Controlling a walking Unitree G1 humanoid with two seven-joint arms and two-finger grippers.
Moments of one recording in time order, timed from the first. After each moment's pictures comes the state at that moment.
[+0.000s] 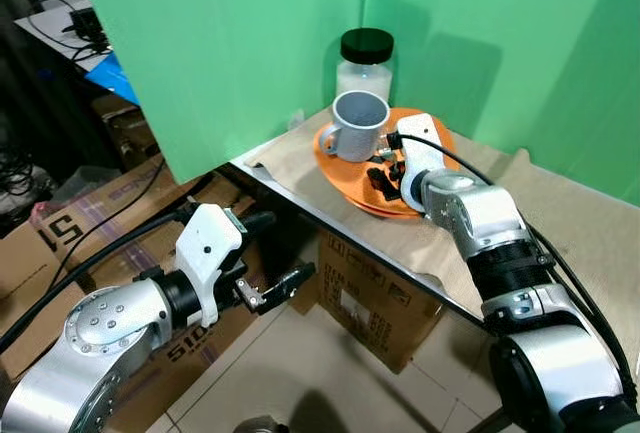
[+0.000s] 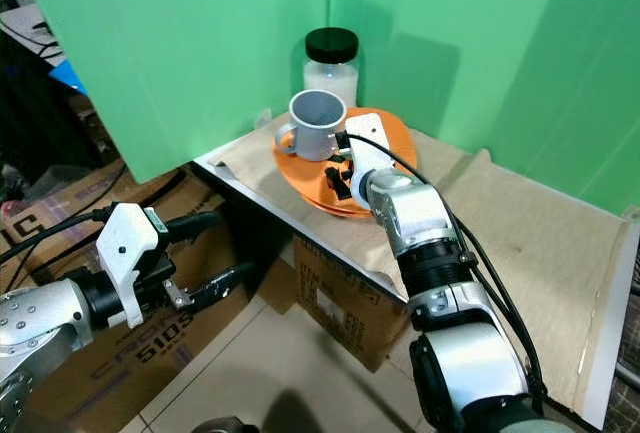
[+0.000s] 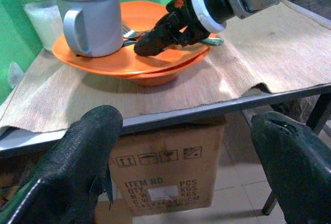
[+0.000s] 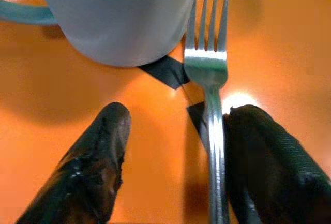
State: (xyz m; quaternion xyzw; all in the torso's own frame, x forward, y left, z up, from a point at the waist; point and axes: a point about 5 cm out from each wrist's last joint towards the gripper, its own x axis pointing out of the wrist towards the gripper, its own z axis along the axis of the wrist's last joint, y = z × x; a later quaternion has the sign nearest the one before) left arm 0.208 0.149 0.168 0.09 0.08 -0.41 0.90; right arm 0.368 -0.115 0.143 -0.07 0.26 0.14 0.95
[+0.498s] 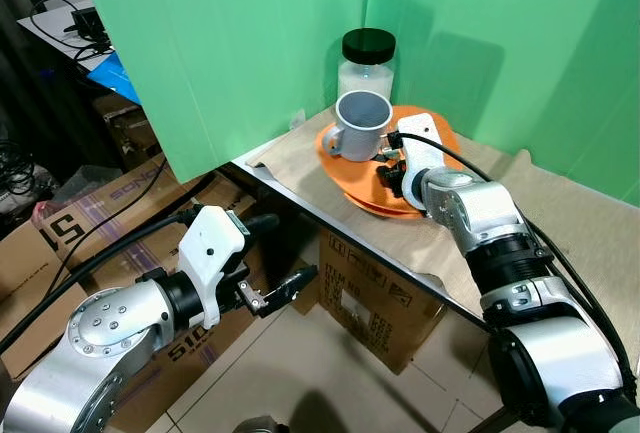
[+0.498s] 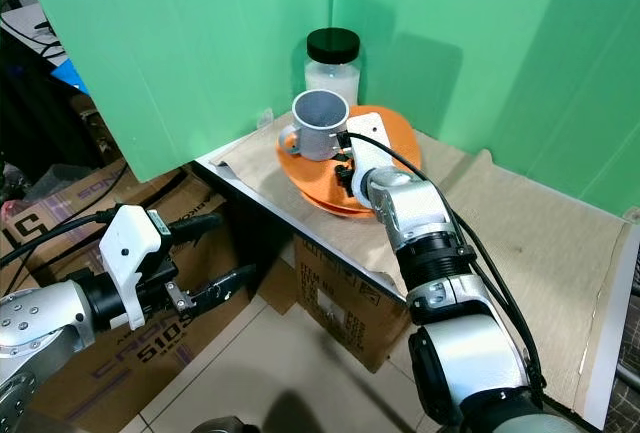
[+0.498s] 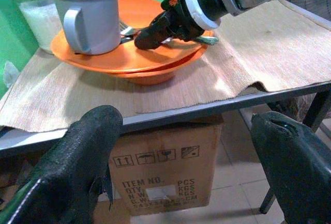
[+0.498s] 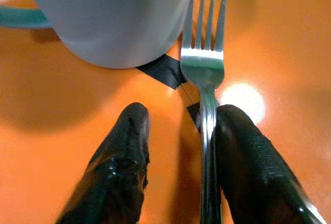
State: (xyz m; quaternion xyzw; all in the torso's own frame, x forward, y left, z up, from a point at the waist) left arm 0.208 0.148 0.167 0.09 0.08 -0.42 0.90; right arm 0.373 -0.118 0.143 -0.09 0.26 0.12 0.95
